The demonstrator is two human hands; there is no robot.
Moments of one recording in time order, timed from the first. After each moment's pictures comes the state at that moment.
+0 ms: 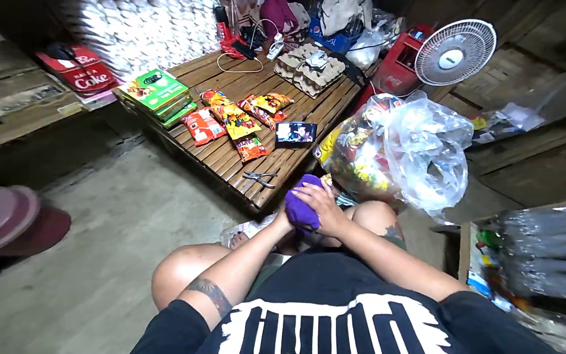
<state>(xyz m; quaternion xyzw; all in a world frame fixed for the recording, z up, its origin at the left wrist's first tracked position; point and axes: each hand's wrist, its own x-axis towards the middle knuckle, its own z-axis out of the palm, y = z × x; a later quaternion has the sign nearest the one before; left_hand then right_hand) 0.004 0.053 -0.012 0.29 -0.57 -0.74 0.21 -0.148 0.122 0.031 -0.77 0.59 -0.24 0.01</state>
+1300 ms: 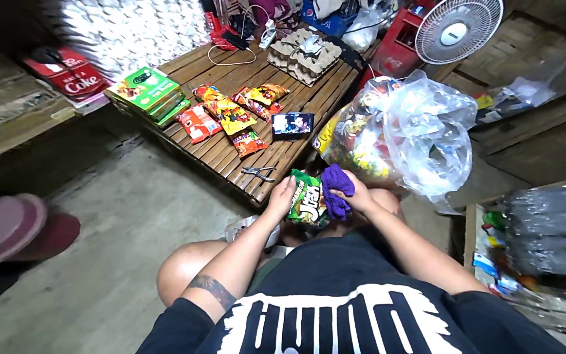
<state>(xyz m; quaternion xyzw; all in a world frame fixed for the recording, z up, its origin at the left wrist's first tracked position) -0.007 0.014 -0.012 0.29 -0.65 -0.65 0.26 -0.216 0.149 0.040 -0.51 0.74 -0.36 0.25</state>
